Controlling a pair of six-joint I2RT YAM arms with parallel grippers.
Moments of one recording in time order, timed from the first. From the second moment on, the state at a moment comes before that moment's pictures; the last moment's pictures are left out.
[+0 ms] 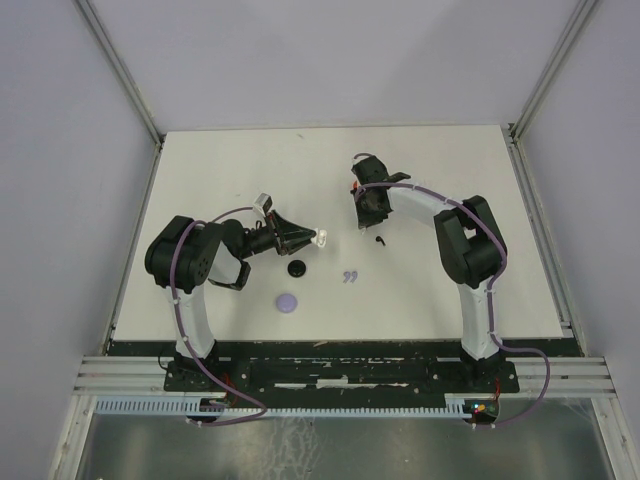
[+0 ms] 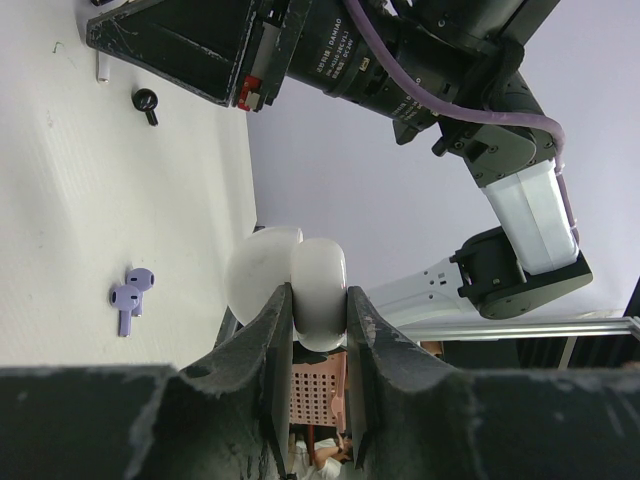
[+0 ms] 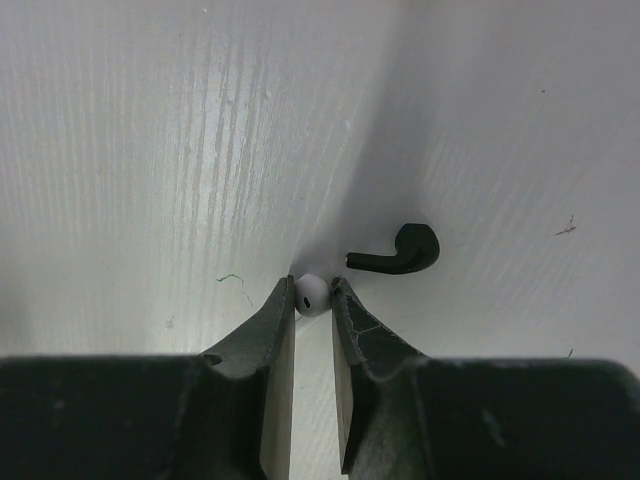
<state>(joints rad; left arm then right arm) -0.25 1.98 0.54 1.52 0.93 -1.57 0.49 2.11 1.55 -0.53 0.04 0.28</state>
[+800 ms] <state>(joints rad) -0.25 1.94 0.48 1.52 0.92 -1.58 0.49 1.88 1.49 -0.41 0.05 0.23</state>
